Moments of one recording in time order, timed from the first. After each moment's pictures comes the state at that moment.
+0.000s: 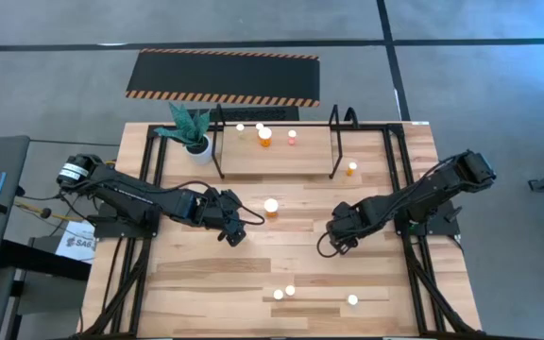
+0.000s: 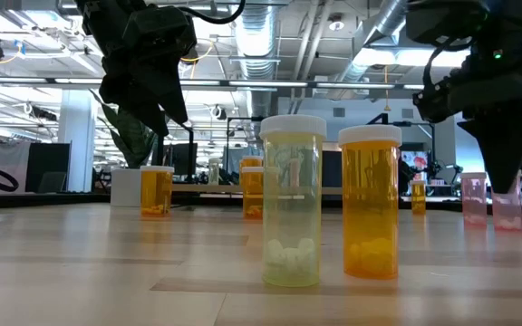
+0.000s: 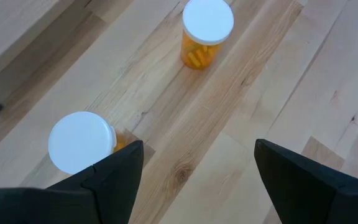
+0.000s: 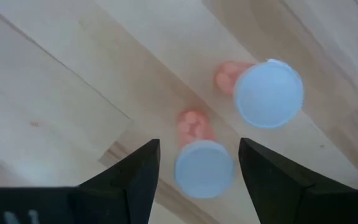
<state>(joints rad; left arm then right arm) -0.24 1.43 0.97 -0.63 -0.35 -0.81 0.30 1.46 0.84 -0.92 0.05 1.14</state>
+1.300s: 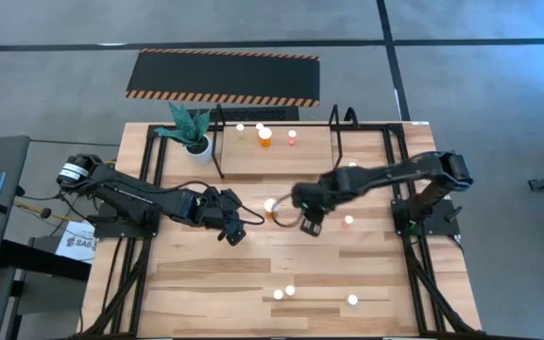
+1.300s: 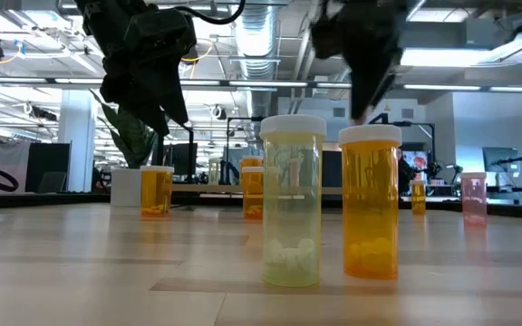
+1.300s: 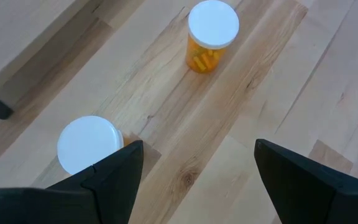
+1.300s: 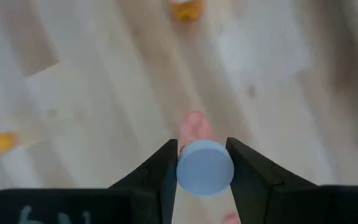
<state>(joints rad) -0.24 1.43 0.97 -0.63 -0.38 -0.80 0.07 1.65 1.35 -0.98 0.08 0.48</state>
